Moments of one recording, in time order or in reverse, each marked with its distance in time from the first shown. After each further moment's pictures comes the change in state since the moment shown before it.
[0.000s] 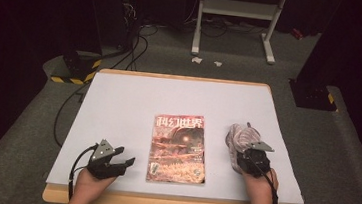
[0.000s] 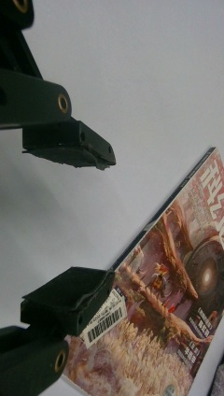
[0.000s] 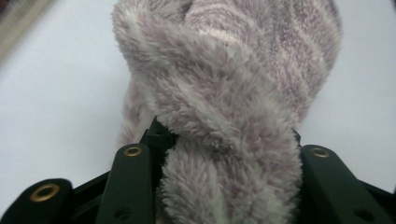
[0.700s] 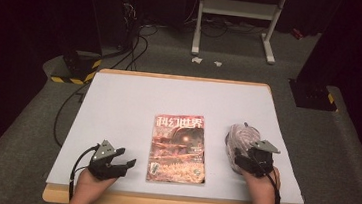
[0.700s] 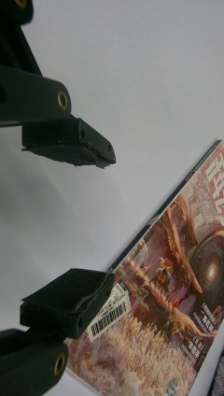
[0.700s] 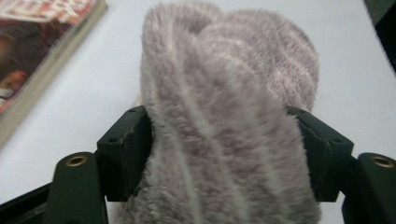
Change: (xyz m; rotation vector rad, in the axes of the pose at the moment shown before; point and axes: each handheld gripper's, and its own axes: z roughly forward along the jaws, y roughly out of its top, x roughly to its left) left arm -0.001 0.000 0.001 0.009 -0.018 -0.008; right arm 0.001 0.011 -0.023 -0.096 0.024 0.022
